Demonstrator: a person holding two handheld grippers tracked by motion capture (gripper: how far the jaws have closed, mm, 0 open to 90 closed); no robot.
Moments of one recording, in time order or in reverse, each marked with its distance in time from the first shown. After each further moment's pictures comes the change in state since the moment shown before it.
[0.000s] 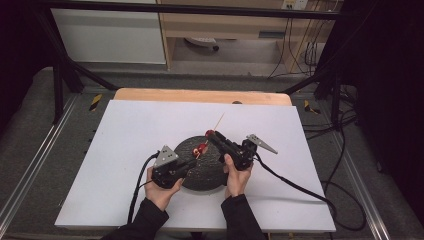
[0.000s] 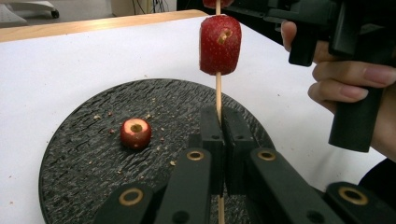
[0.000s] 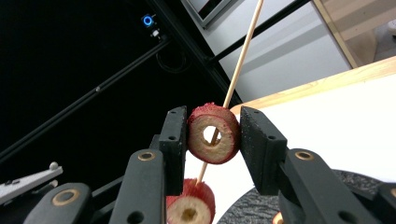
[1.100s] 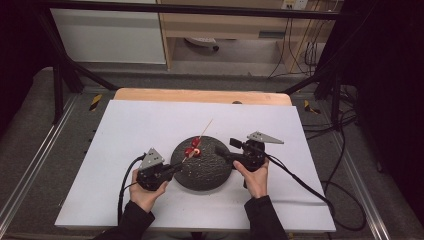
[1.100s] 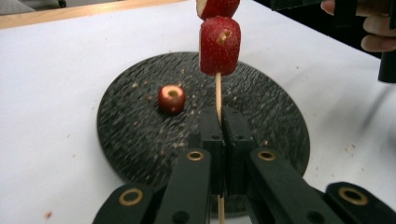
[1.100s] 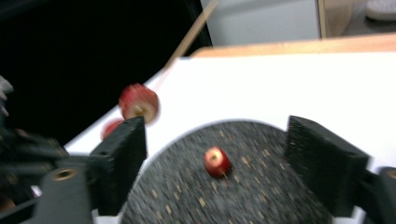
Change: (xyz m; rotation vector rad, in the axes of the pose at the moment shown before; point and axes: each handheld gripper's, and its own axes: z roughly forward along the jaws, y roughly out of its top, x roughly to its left) left arm 0.027 -0.016 -0.029 0.064 0.024 0.034; right arm -0.011 0.023 -0.021 0.329 -0.120 -0.249
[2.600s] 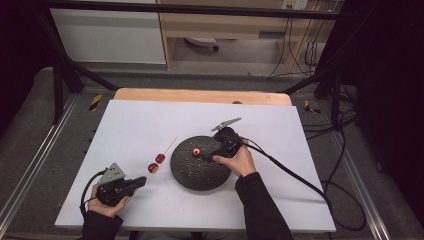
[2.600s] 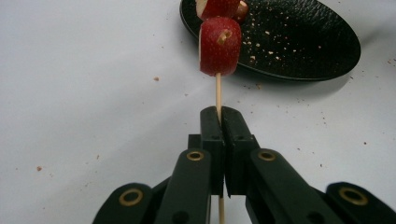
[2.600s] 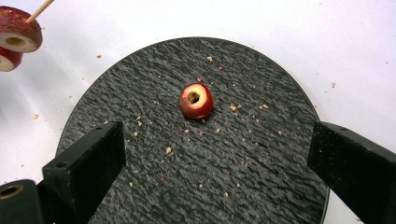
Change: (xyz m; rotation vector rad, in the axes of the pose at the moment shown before) left arm 0.054 -0.060 -0.068 0.104 0.047 -0.008; right arm 0.017 0.027 0.072 0.538 -0.122 -0.248
